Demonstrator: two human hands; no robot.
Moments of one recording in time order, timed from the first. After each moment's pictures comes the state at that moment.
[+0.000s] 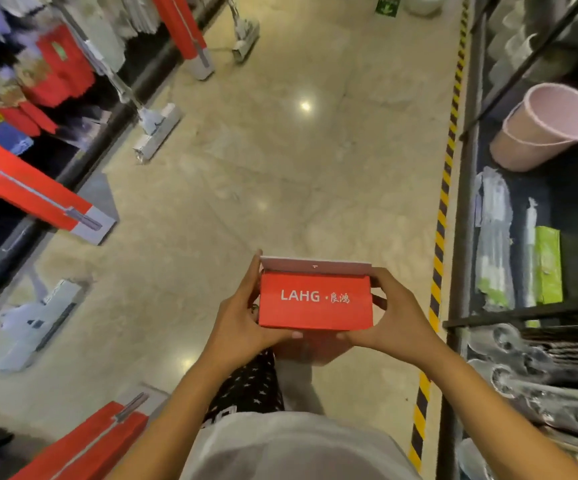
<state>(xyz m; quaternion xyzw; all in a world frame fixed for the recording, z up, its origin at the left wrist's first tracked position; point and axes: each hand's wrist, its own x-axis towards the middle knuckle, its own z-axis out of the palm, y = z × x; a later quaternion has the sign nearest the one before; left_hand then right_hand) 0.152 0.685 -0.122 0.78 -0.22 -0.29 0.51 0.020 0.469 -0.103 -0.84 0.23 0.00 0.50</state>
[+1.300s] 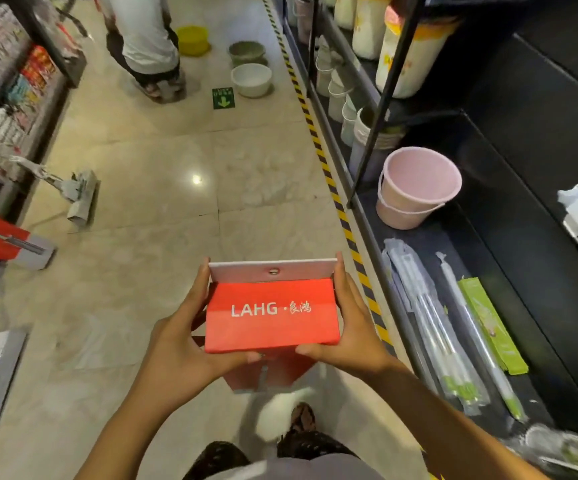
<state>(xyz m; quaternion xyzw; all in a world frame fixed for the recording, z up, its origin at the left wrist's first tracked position) 0.506 0.114 -0.015 0.74 -0.43 -0.29 0.43 0.305 -0.029 -0.051 -0.74 0.34 -0.22 0.54</state>
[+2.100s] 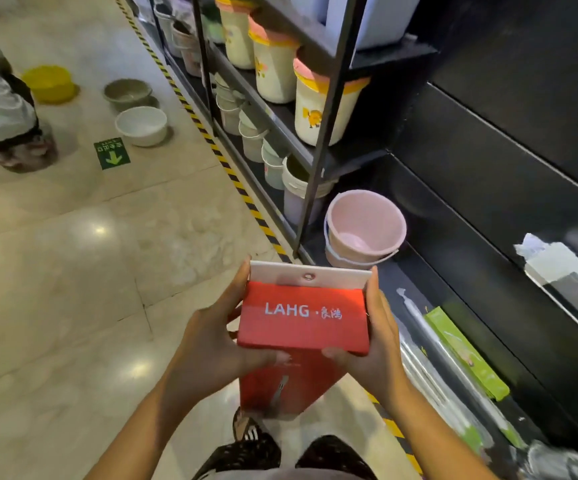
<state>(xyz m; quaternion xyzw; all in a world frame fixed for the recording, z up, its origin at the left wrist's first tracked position) 0.665 -0.286 -0.021 0.59 -0.59 -0.41 0.37 0.437 -0.318 -0.045 -0.66 0.54 -0.36 0.38</state>
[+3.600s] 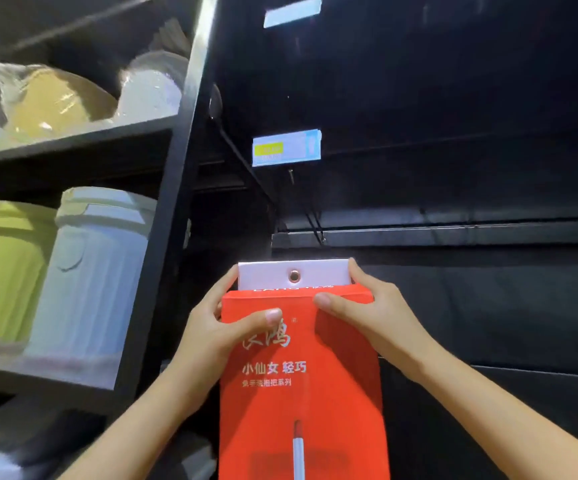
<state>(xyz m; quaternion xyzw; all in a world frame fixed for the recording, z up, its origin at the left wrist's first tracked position) 0.505 -0.933 0.457 -0.03 -0.72 -0.42 0.56 0.323 -0.820 0.495 -0.64 0.50 -0.58 -0.06</state>
